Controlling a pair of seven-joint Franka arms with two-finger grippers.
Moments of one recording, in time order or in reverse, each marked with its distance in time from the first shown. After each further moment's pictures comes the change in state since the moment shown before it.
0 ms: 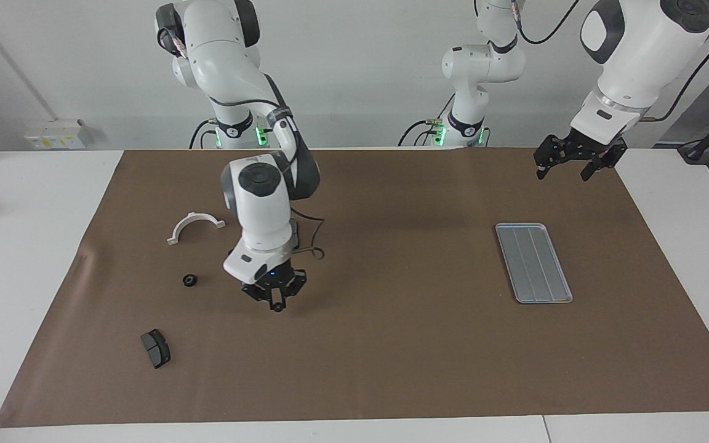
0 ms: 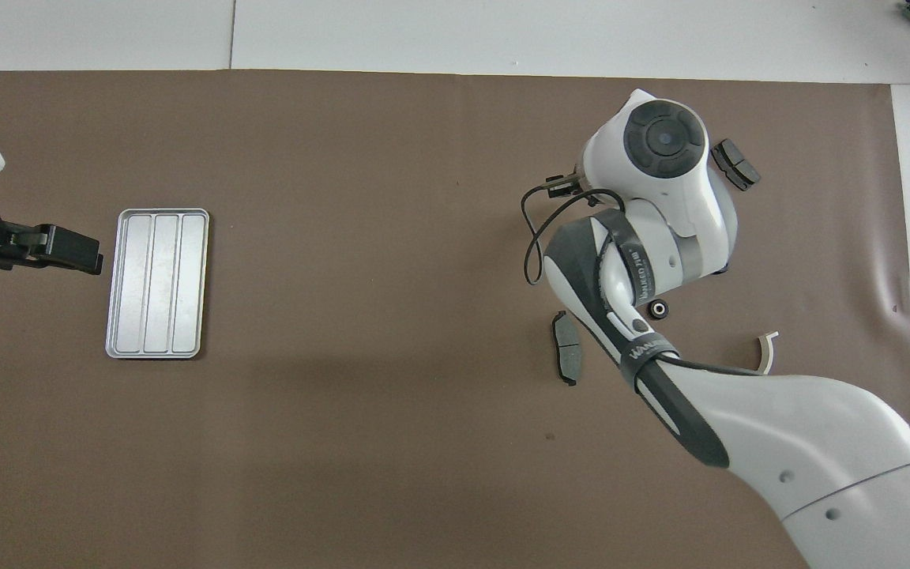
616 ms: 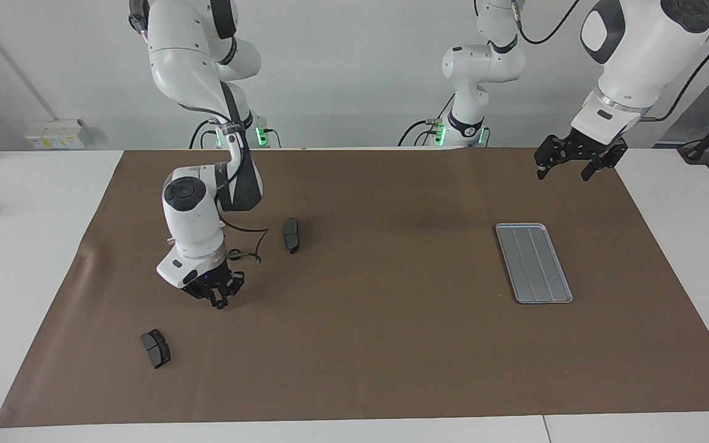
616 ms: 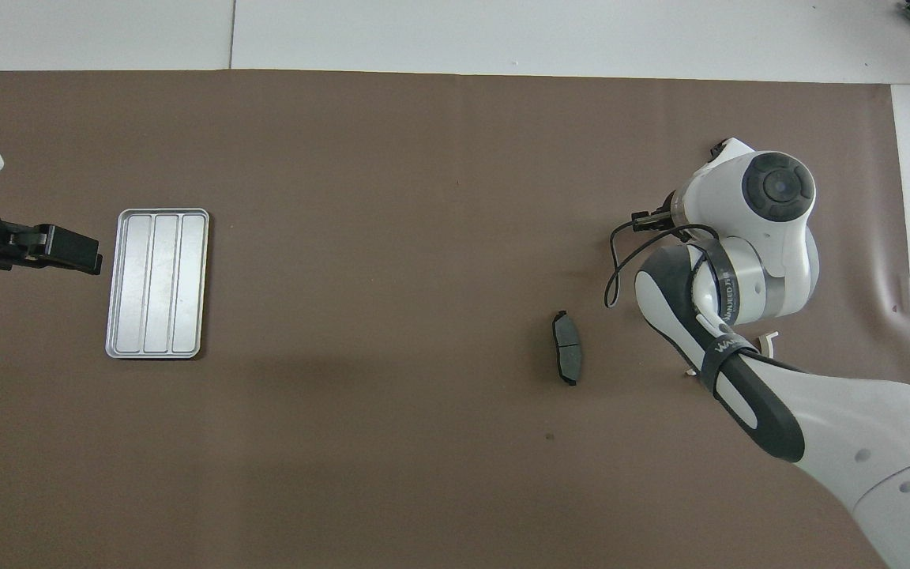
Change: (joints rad) left arm 0.000 0.000 0.001 0.000 0.000 0.000 0.000; right arm -0.137 -0.050 0.007 -0.300 0.038 0.240 -0.097
